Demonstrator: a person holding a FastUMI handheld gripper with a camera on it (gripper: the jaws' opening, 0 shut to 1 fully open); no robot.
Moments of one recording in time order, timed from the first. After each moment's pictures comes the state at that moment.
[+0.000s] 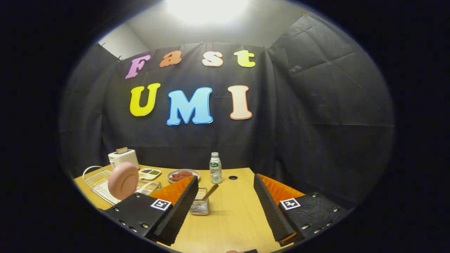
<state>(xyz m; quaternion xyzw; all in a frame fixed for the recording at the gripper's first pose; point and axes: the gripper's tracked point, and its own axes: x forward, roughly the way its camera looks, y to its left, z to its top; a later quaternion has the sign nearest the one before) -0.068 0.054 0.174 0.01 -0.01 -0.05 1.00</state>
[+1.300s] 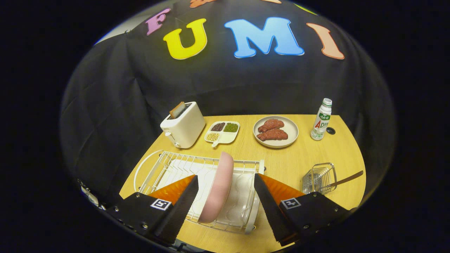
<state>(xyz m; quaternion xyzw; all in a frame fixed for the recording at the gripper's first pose) 0.066 0.340 0.110 0.06 0.36 0.17 0.92</state>
